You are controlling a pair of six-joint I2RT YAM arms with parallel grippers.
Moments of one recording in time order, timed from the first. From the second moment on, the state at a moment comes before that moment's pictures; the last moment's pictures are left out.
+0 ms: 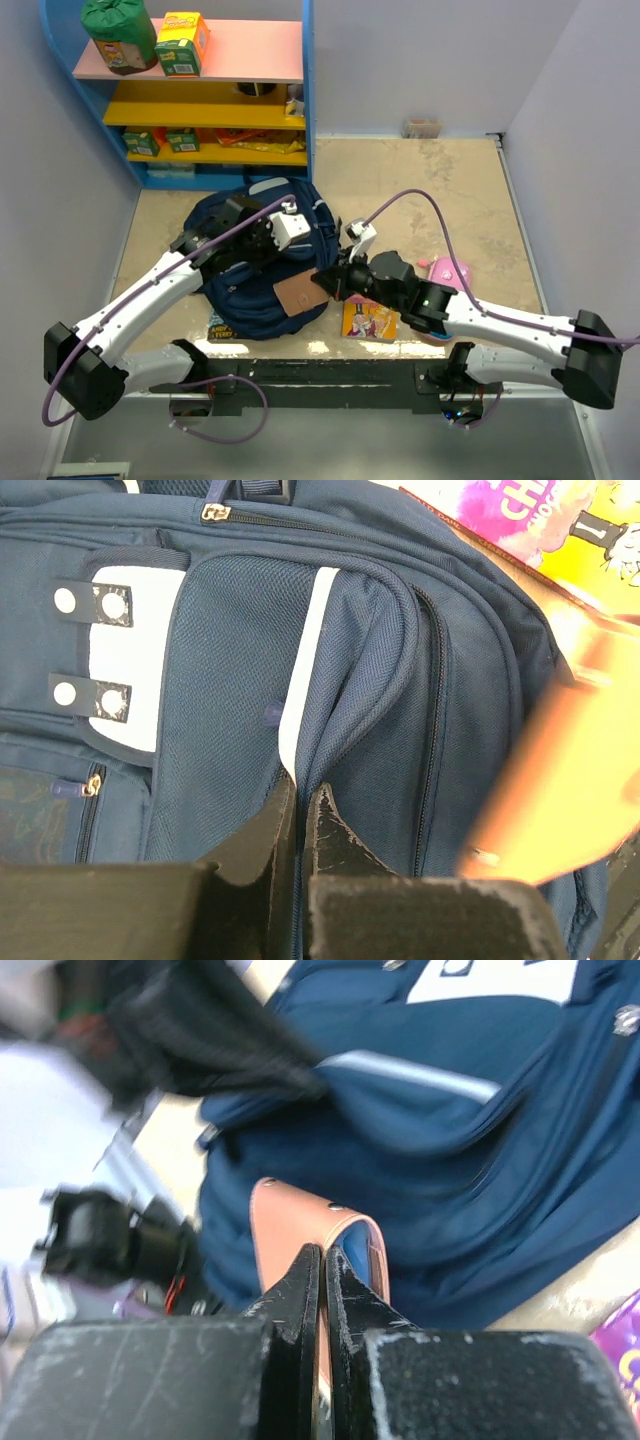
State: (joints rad) left arm -0.60 1.15 1.00 -0.65 0.18 0.45; right arm 1.07 1.05 0.65 0.13 0.11 0.61
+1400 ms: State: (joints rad) left arm -0.60 1.10 0.97 -0.63 0.19 0.41; right arm 0.93 1.40 0.69 0.21 0.08 1.04
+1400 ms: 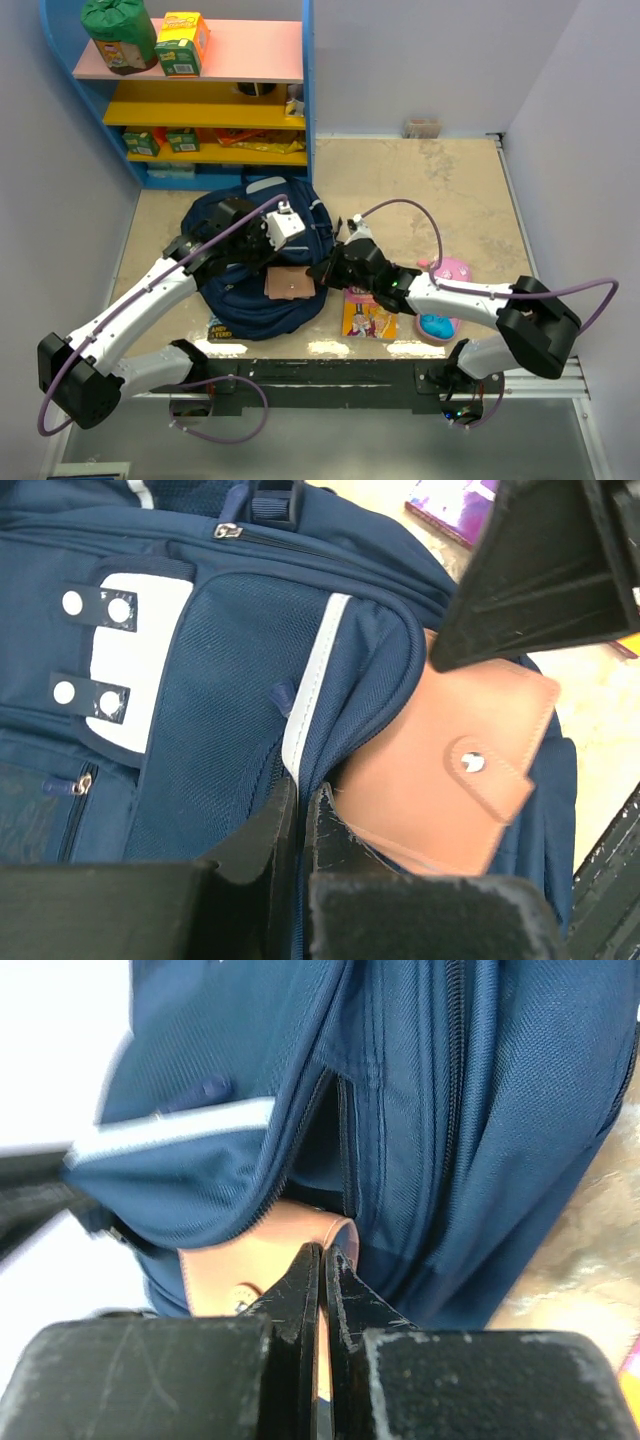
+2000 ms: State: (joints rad) left arm -0.60 1.08 0.94 -0.61 0.21 0.42; right arm 1.08 1.54 0.77 0.30 0.53 1.41
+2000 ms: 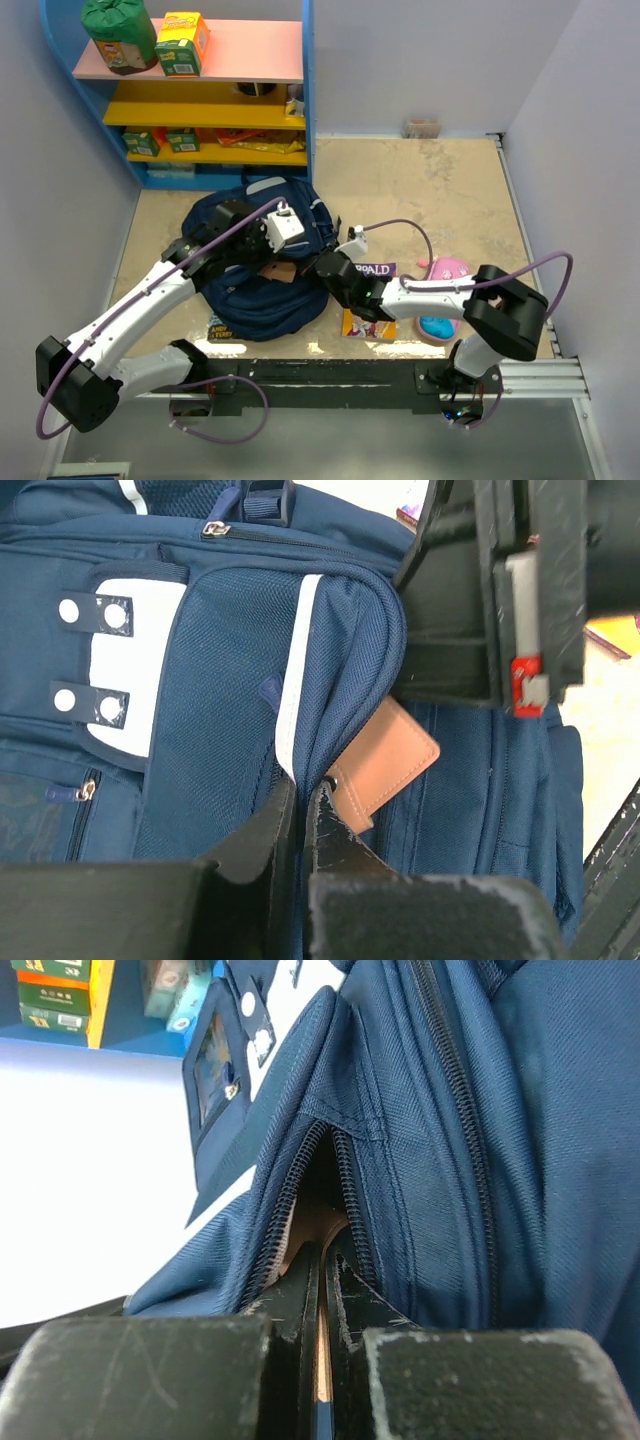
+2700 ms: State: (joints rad) left arm -0.60 1.07 0.92 -0.59 0.21 0.43; right arm 1.11 1.31 0.60 0.49 0.45 1.00
